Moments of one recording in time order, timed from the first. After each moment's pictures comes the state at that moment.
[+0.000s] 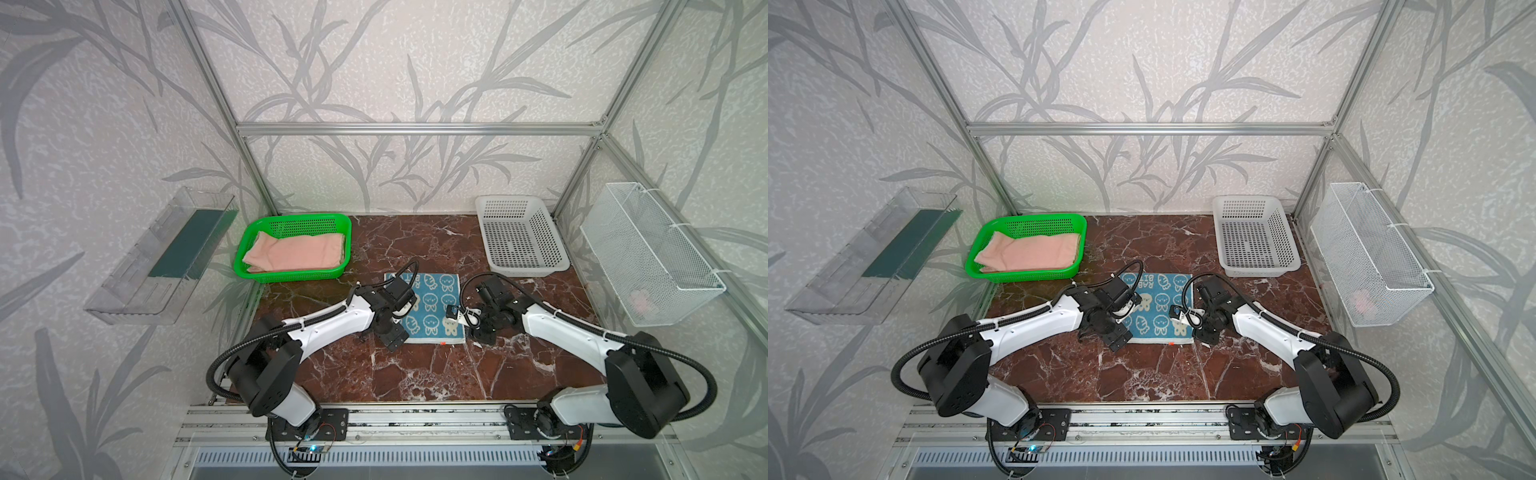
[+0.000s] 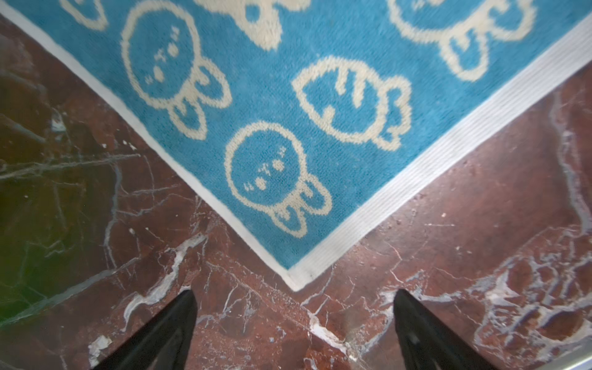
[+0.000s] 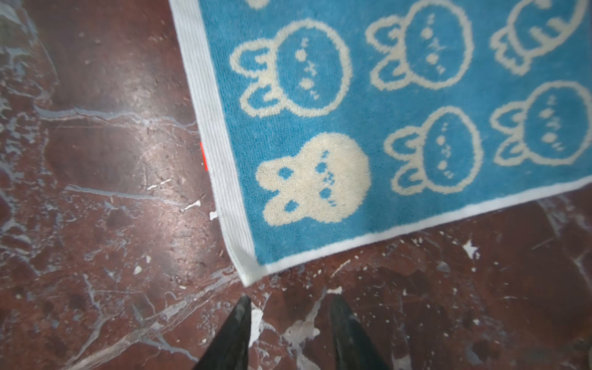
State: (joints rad) left arm -0.76 1.52 1.00 -0.81 -0.10 0.06; right arm 0.53 1.35 0.77 -0.60 -0.20 -0.78
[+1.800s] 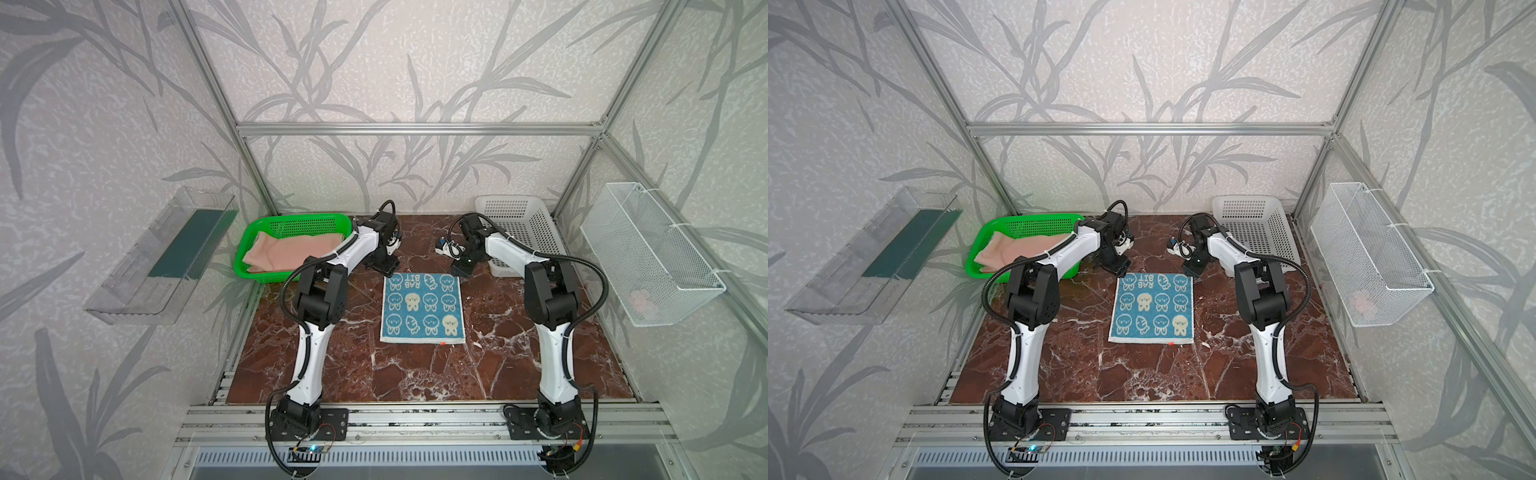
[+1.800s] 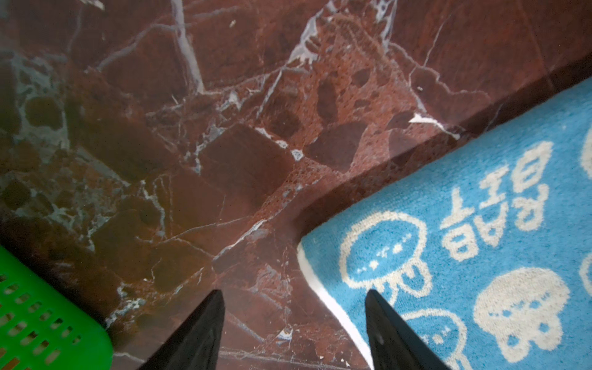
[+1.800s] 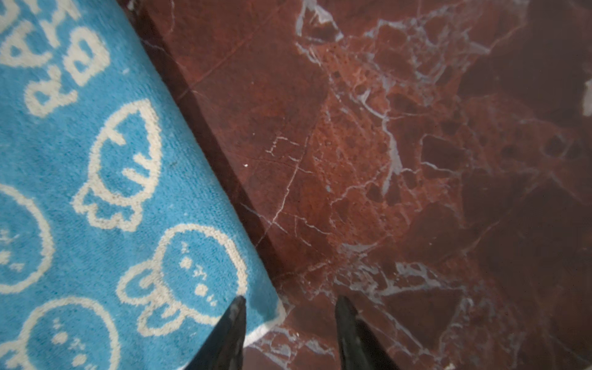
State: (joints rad) left arm -0.36 2.26 1.93 -1.06 0.01 0.17; right arm 0.31 2.22 1.75 -0.80 -0.19 -0.70
